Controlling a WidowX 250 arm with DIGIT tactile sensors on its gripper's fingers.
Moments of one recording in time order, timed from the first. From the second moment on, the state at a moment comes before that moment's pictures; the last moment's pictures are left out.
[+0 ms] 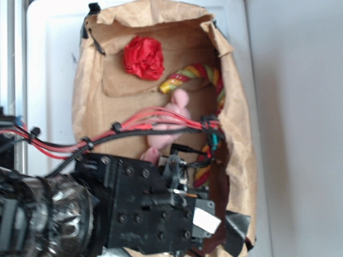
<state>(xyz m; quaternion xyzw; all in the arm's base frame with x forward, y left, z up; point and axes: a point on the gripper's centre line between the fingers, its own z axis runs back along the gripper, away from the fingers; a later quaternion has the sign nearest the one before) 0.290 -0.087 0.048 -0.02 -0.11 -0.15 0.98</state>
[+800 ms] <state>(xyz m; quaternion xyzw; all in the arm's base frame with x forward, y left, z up) 0.307 -0.082 0.032 0.01 -0.13 -0.14 0.98</state>
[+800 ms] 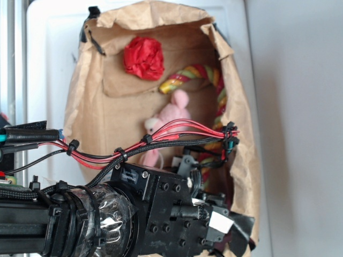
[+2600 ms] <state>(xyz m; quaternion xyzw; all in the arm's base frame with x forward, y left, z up) 0.309 0.045 0.113 -0.02 -0.05 -0.01 1.00</state>
